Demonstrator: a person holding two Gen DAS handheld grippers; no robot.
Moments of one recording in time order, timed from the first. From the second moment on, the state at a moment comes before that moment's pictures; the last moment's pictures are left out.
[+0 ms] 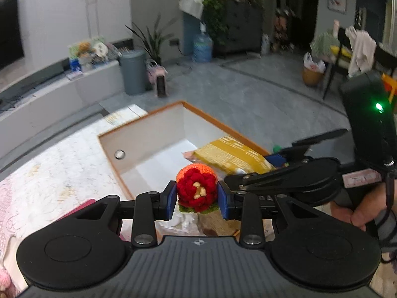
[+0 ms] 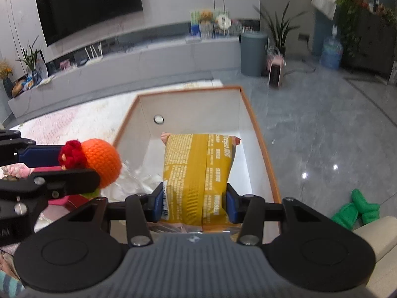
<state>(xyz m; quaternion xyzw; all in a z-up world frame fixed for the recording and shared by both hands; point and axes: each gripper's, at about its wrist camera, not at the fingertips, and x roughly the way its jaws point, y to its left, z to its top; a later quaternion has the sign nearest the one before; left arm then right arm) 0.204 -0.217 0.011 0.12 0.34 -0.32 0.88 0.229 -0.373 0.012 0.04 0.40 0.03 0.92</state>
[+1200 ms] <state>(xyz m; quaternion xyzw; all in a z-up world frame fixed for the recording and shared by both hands) 0.233 -0.265 -0.016 0.26 0.42 -0.34 0.80 0.272 -0.377 -0.029 -0.08 0.48 0.01 0.88</state>
